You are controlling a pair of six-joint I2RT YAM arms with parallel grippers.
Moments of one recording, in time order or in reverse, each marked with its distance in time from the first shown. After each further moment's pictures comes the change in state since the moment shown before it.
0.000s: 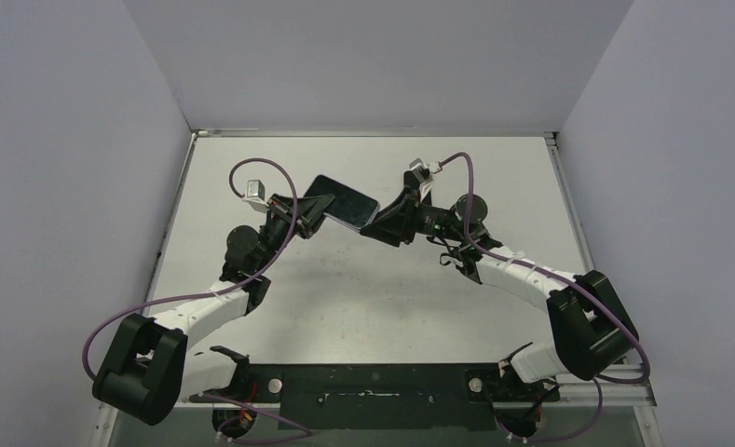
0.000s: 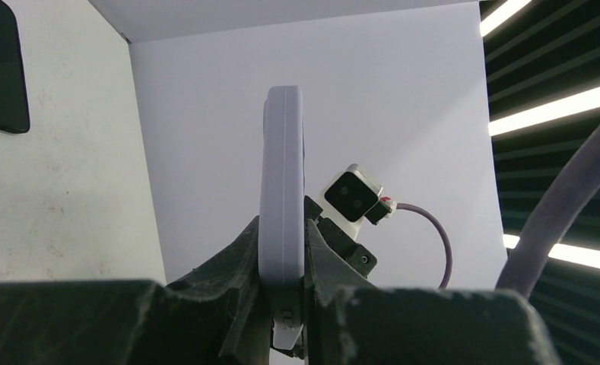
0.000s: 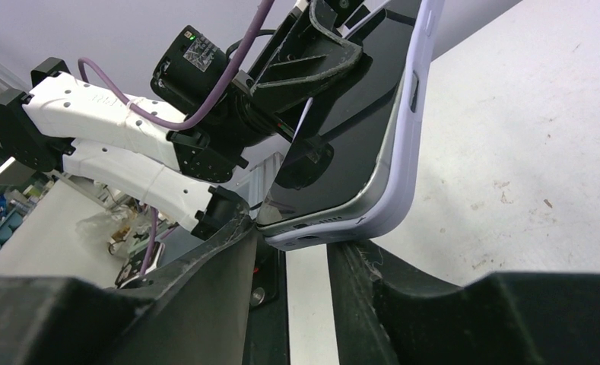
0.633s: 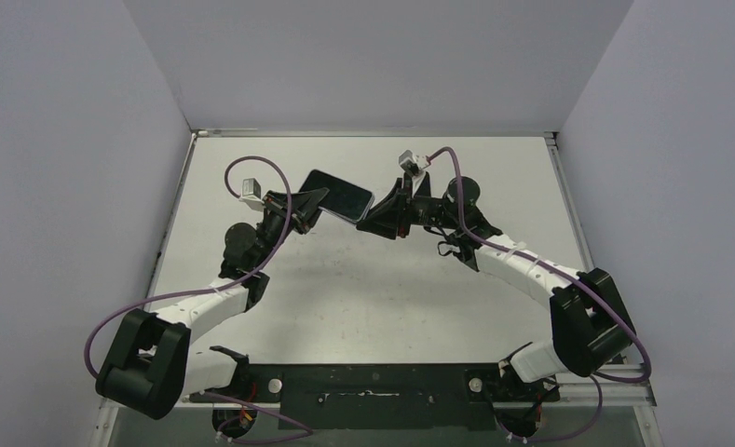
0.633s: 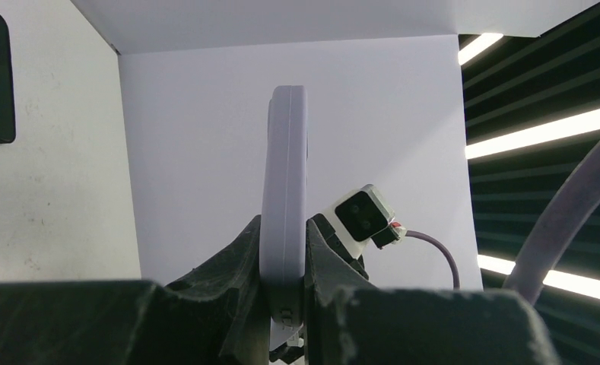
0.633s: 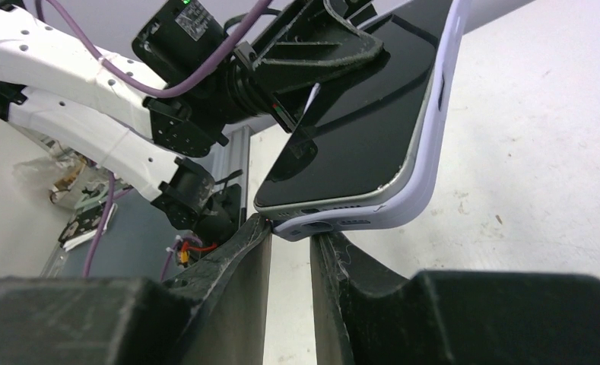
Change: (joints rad) left arm 0.023 0.021 0.009 0.020 -0.008 -0.081; right arm 0.000 0.019 0.125 -0.204 -0.066 -0.259
